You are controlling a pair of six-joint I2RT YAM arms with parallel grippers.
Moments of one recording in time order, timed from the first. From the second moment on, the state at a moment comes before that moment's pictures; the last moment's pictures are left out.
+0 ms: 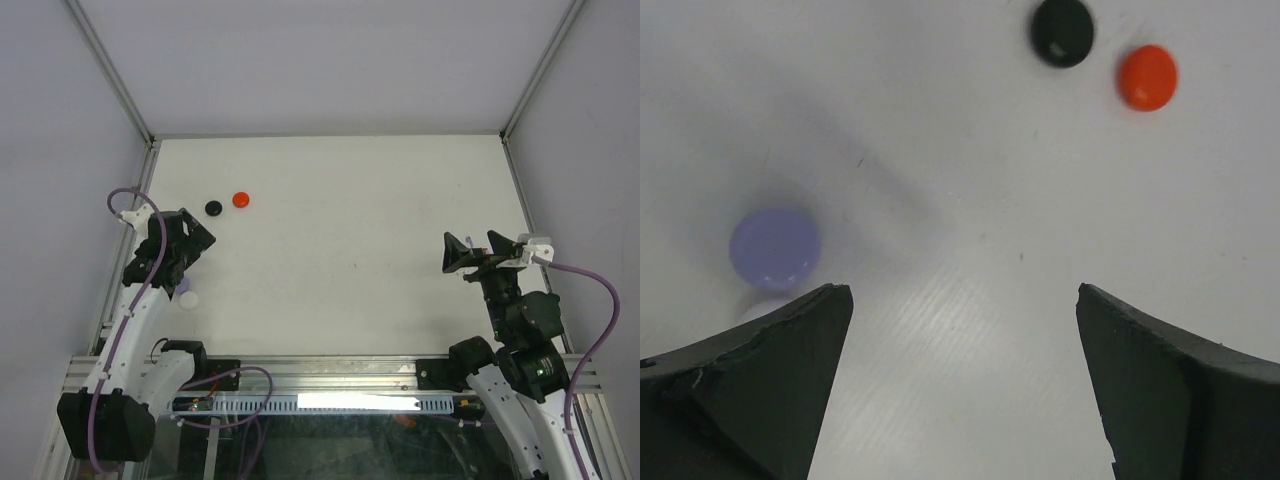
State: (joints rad) left arm -0.04 0.83 0.71 -0.52 -0.28 -0.69; right arm 0.38 0.14 0.59 -0.33 0.25 0.12
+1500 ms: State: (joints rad) left arm 0.11 1.27 0.66 -0.77 -0.28 -0.99; right arm 0.43 0.06 0.58 -0.31 0.26 0.12
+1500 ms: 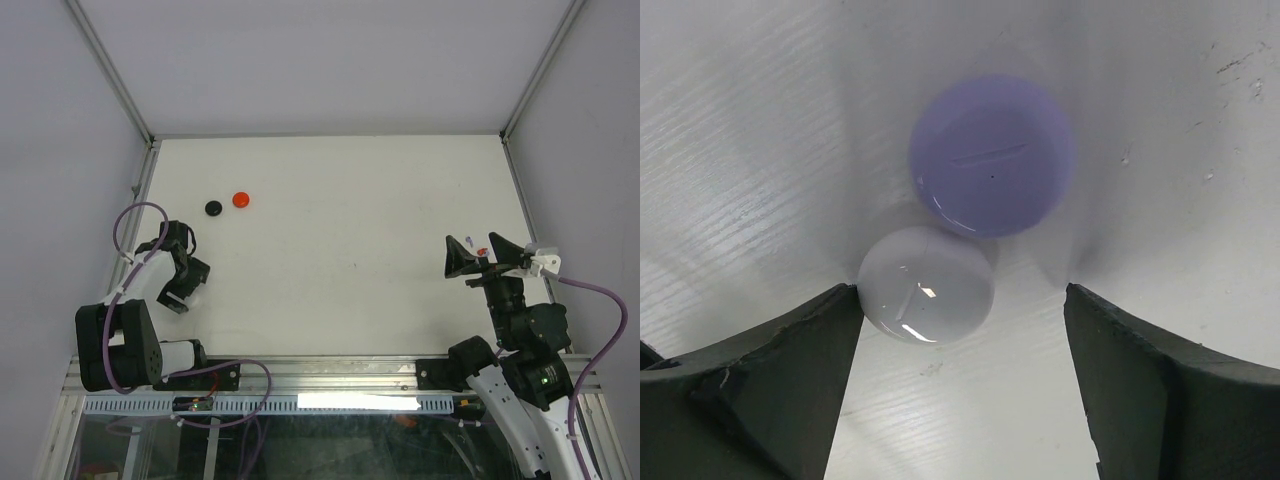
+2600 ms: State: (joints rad) left arm 0.09 1.24 0.62 -0.67 -0.16 -0.92; right arm 0.43 0.06 0.58 -0.31 0.27 0.12
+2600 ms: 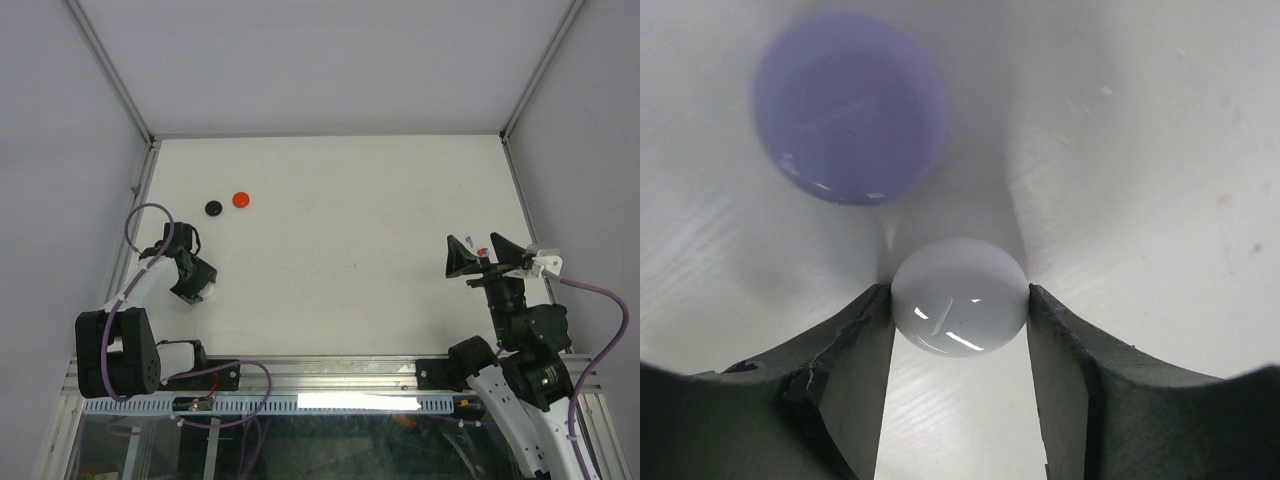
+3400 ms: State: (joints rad) left arm -0.59 1.34 0.72 -0.41 -0.25 -0.75; right arm 0.43 0.43 0.66 -0.31 0.03 0.20
